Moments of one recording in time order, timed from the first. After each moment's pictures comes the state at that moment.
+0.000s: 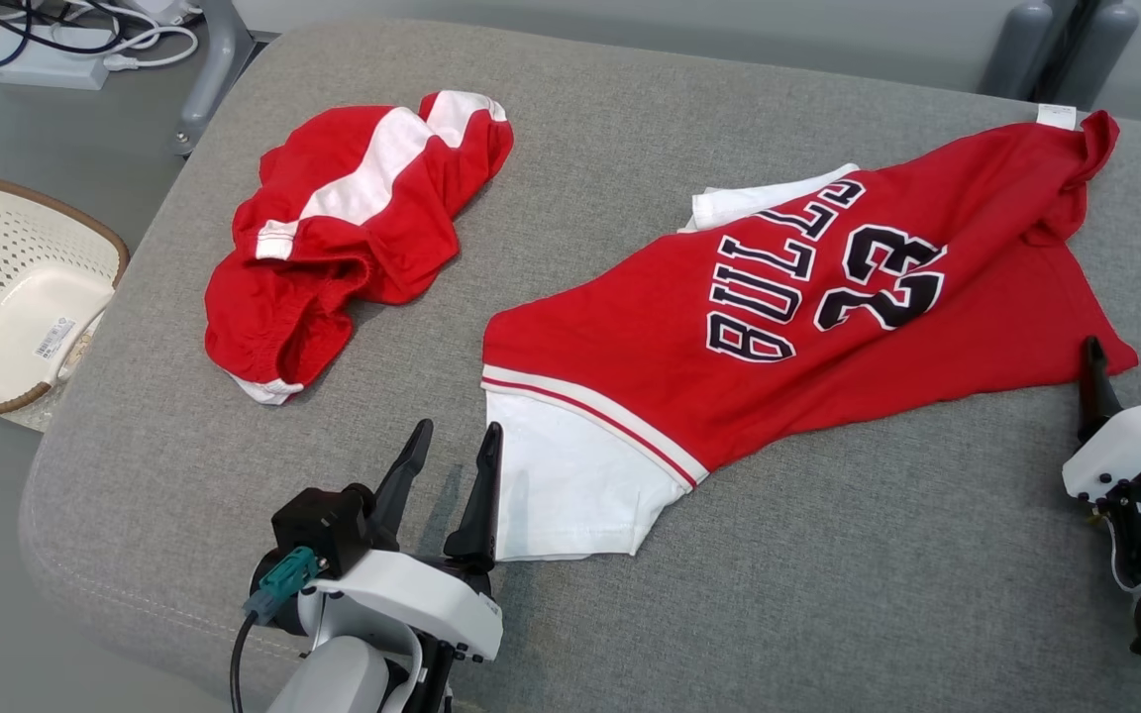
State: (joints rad) left arm -0.25 0.06 -0.44 0.37 -0.56 0.05 -0.26; right arm -0.65 -0.22 -0.12 1.05 0.32 0.13 -0.19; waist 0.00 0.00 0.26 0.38
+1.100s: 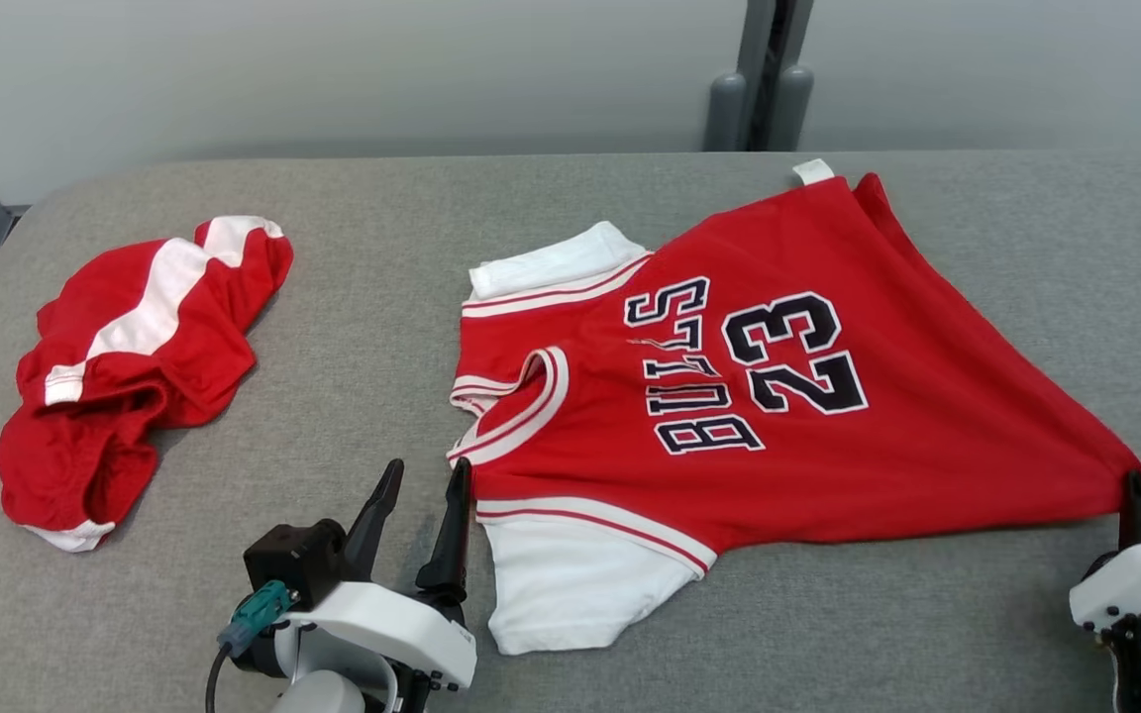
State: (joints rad) left arm -0.19 0.05 -0.36 0.41 -0.55 0.02 -0.26; right arm -0.40 -0.20 -0.15 0.91 0.42 0.13 -0.26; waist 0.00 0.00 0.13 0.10
